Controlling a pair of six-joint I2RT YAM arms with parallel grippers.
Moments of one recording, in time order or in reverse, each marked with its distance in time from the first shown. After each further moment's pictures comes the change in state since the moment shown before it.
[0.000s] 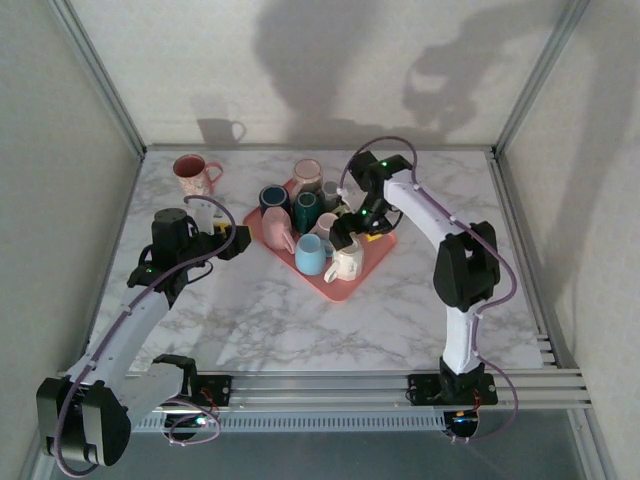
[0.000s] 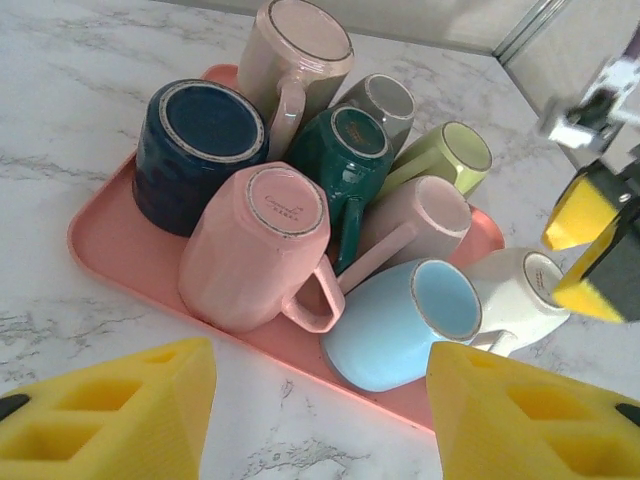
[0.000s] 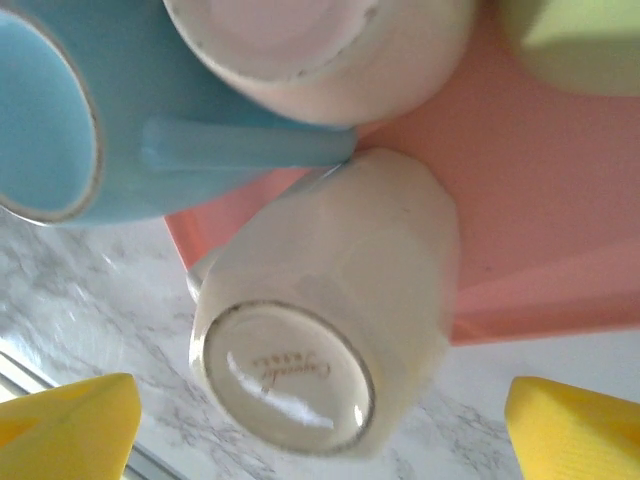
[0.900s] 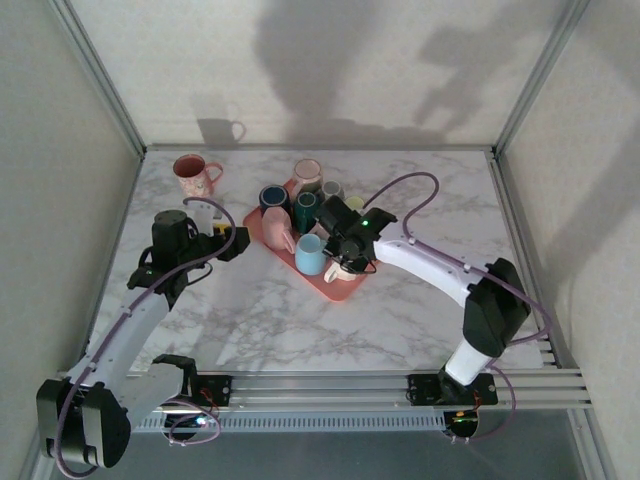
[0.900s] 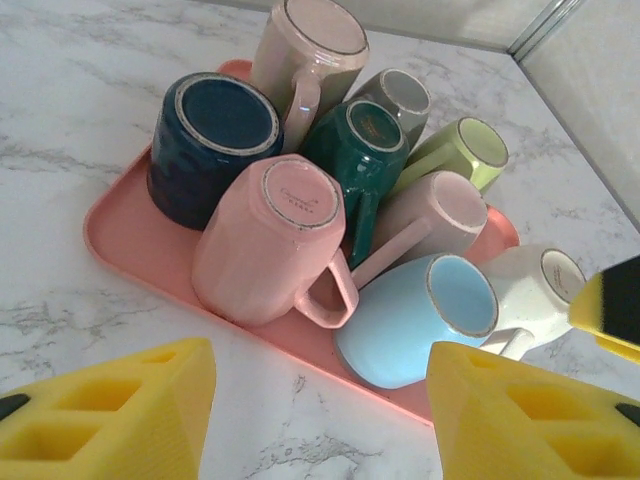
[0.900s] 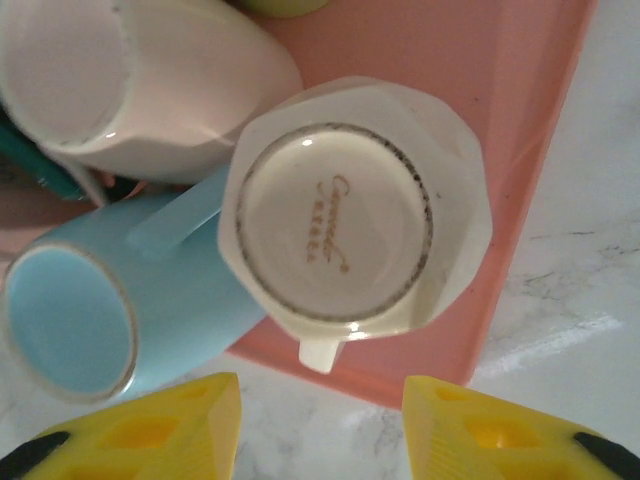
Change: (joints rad) left arm 0.000 -0.009 -0.021 0.002 -0.021 0.003; right arm 0.343 -0.259 -0.407 0.378 0.481 1.360
